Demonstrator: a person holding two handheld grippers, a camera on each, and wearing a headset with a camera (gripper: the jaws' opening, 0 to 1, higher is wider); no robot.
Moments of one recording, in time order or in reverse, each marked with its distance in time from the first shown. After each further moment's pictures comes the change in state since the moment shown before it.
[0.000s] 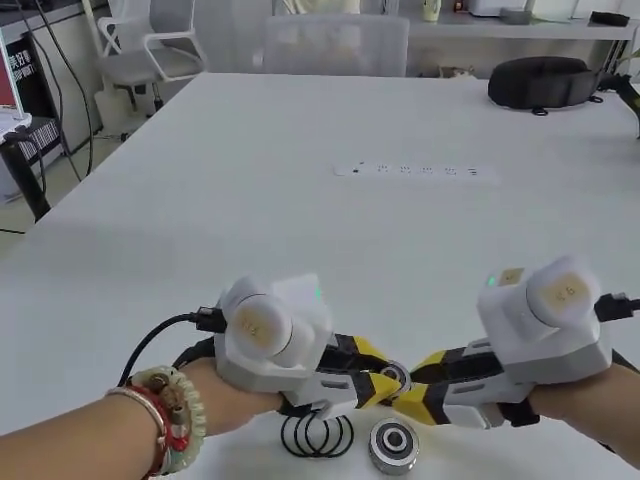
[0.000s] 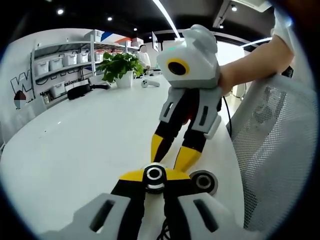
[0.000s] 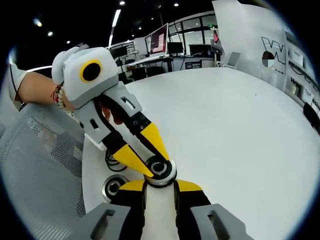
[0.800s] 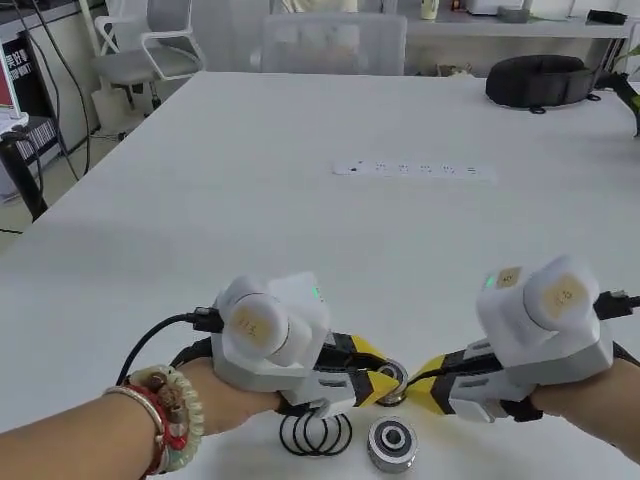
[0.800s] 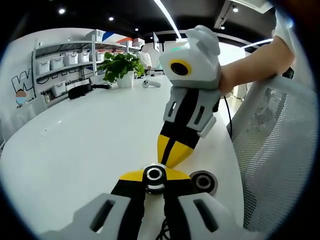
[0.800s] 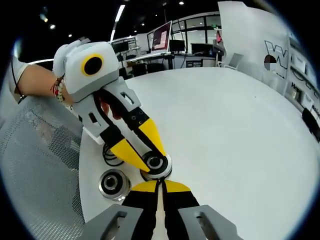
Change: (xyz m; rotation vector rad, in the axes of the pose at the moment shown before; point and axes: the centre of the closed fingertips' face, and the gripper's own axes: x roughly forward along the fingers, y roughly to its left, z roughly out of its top) left arm 0.000 0.001 -0.001 -0.011 -0.004 0.005; right arm -0.005 -0.004 -0.005 -0.031 0.022 -0.019
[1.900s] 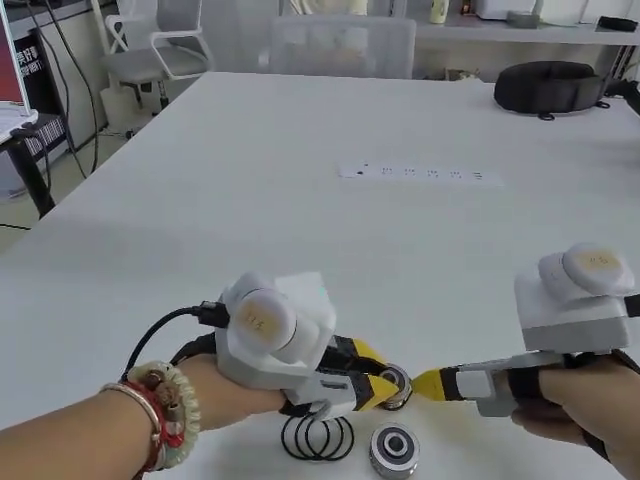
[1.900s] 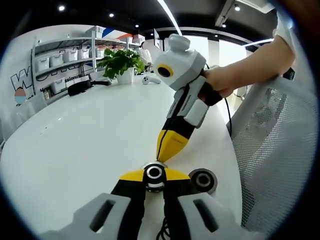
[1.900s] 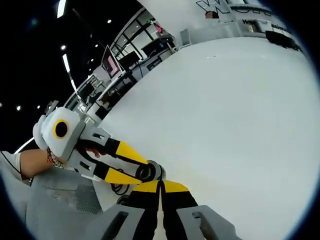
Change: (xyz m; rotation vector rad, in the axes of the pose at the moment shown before) left arm -0.003 0.001 -0.002 -0.008 0.039 -0.005; right arm -0.009 -0.009 0.008 0.593 -0.106 0.046
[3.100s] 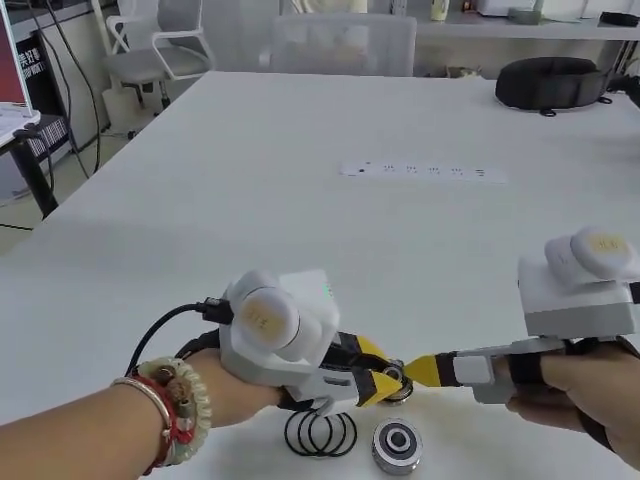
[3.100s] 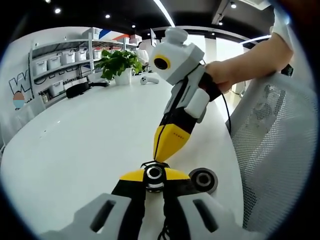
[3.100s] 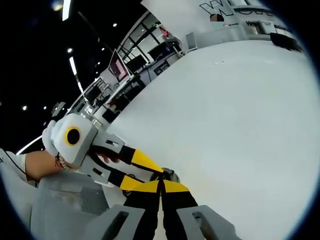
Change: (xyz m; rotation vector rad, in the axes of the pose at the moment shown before) left arm 0.001 -0.001 0.001 0.026 -0.001 -0.007; right arm -0.001 0.022 0.009 -0.029 -0.025 0.057
